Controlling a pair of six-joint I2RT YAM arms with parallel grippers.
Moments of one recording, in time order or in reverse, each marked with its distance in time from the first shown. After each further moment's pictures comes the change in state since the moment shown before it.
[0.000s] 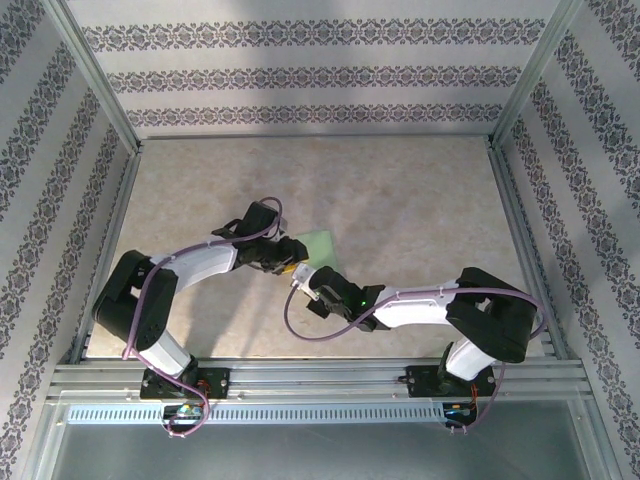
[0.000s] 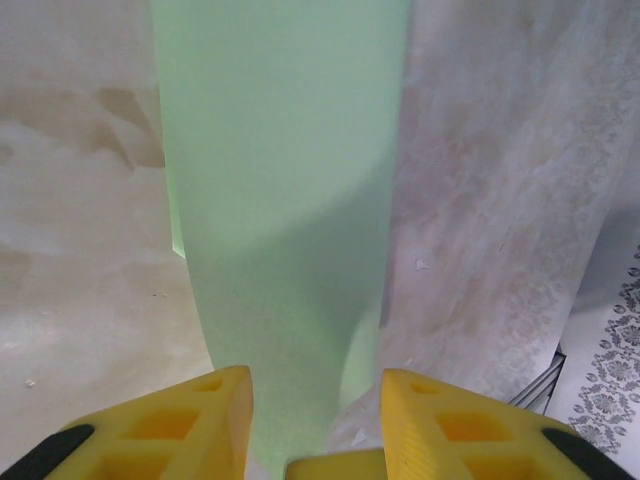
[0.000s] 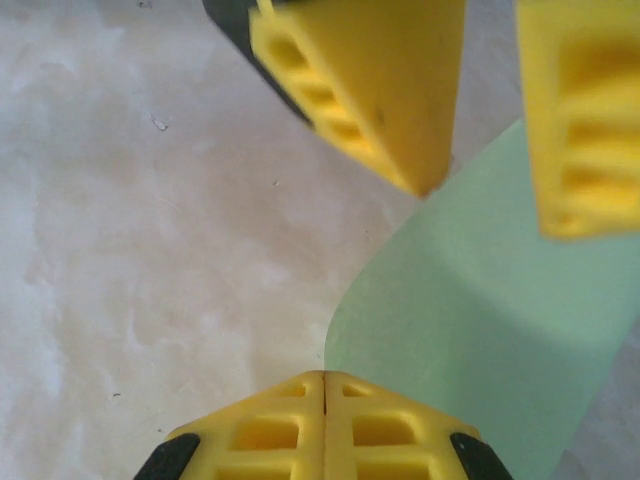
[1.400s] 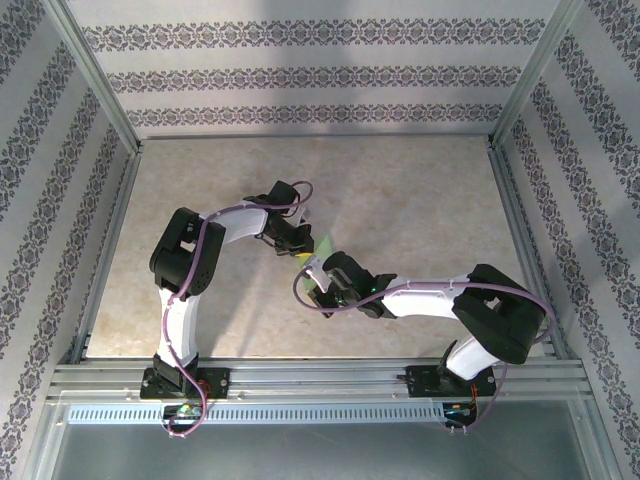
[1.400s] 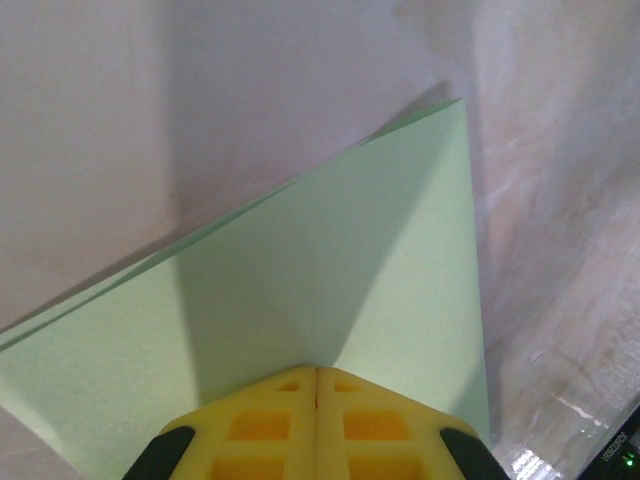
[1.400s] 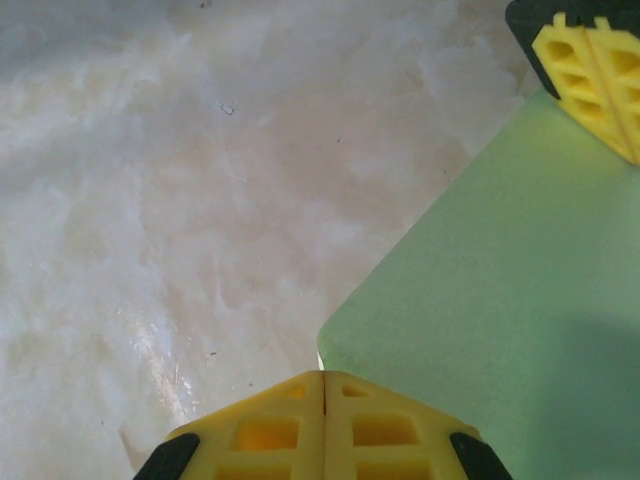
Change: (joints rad) left arm 0.027 0.470 0.442 -0.246 0.054 0.409; right arm -0.138 -0.025 -0.008 -0.067 -0.371 0.192
